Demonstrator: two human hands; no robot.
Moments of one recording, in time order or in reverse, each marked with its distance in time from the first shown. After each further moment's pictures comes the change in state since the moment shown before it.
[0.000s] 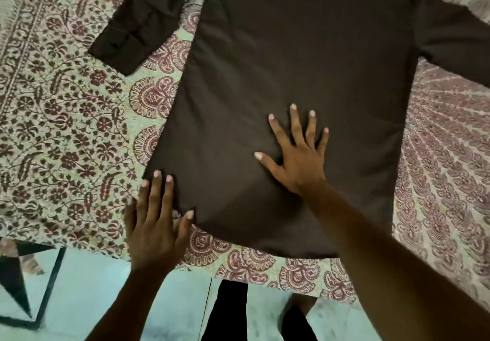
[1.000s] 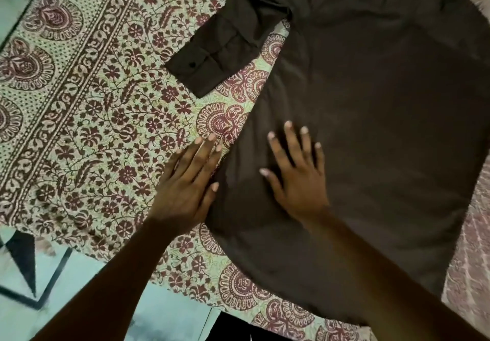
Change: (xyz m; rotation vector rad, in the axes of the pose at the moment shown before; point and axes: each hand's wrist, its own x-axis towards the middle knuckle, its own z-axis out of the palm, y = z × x) left_hand 0.142 -0.069 -0.029 -0.058 -0.054 0.315; right_hand 0.071 -0.113 0.005 -0.022 0.069 -0.269
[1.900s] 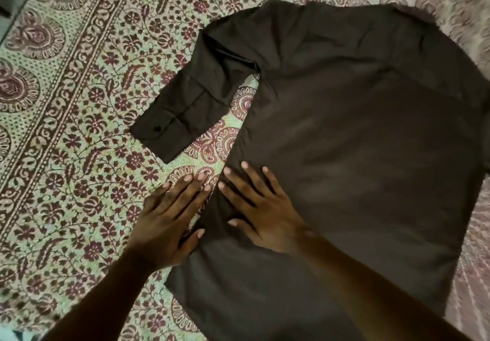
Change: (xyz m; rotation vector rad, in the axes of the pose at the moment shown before) left_hand 0.077 -0.021 0.002 0.085 -0.096 0.121; right_hand 0.076 0.031 0.001 0.013 -0.091 -0.461
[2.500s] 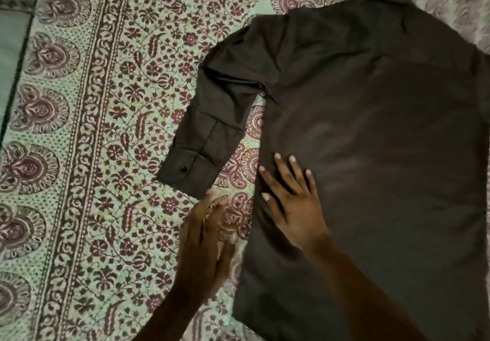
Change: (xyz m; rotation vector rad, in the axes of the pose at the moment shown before) left_hand 0.018 -0.021 -0.025 -0.553 0.213 -0.094; right_hand 0.044 -0.035 -0.005 0.172 0.180 0.678
